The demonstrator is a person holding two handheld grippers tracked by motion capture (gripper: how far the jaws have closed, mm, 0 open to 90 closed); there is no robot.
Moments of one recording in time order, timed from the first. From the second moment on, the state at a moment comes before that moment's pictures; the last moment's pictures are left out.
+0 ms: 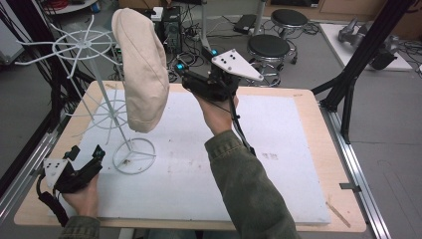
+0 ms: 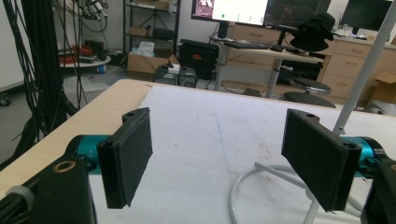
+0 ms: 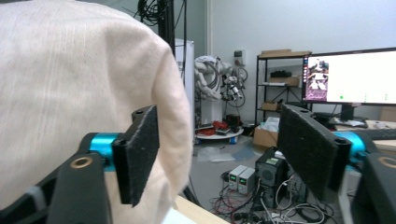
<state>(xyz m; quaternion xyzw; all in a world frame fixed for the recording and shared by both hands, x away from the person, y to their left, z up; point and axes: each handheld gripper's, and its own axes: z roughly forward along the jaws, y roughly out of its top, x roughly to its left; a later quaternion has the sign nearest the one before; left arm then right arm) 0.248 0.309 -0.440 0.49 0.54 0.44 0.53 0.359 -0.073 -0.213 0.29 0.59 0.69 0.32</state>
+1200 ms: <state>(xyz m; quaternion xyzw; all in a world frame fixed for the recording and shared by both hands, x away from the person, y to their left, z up) 0.238 0.306 -0.439 0.49 0.54 0.43 0.53 0.288 -0.233 -0.321 0.47 0.53 0.57 0.41</state>
